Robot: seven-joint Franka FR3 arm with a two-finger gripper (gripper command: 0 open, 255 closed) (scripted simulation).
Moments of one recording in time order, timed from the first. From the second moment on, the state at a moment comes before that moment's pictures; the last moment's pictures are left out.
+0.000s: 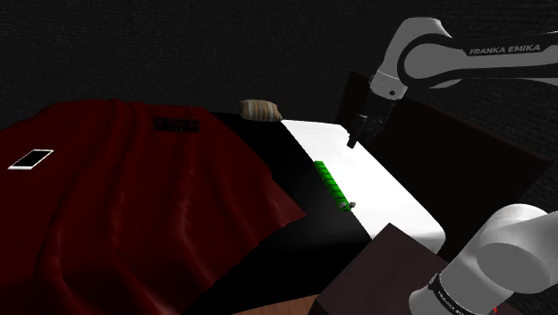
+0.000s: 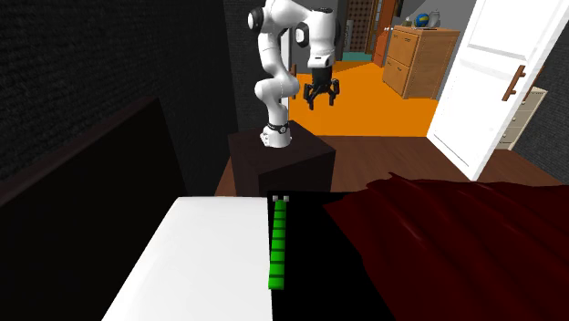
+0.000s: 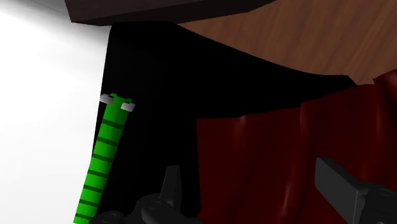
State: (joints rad) arm -0.07 -0.56 0.03 -2.41 0.05 1.93 0.03
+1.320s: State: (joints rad) arm -0.20 0.09 -0.08 -2.22 0.02 2.34 0.03
